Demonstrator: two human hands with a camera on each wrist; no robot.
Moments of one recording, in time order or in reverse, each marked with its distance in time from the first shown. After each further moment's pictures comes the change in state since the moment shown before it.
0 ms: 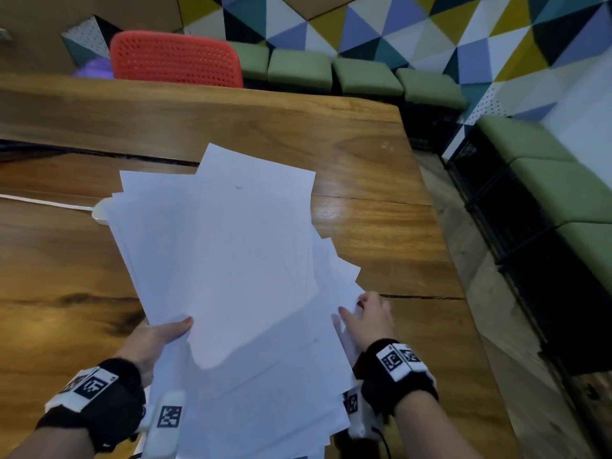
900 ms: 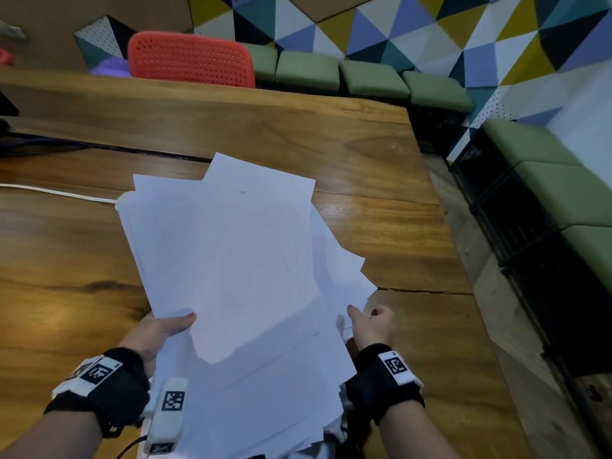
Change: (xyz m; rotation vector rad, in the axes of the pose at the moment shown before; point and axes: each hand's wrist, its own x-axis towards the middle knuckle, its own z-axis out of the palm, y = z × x) left_hand -0.010 0.001 -0.028 0.046 -0.002 0.022; right_hand -0.025 -0.009 0.035 0.491 0.182 0.325
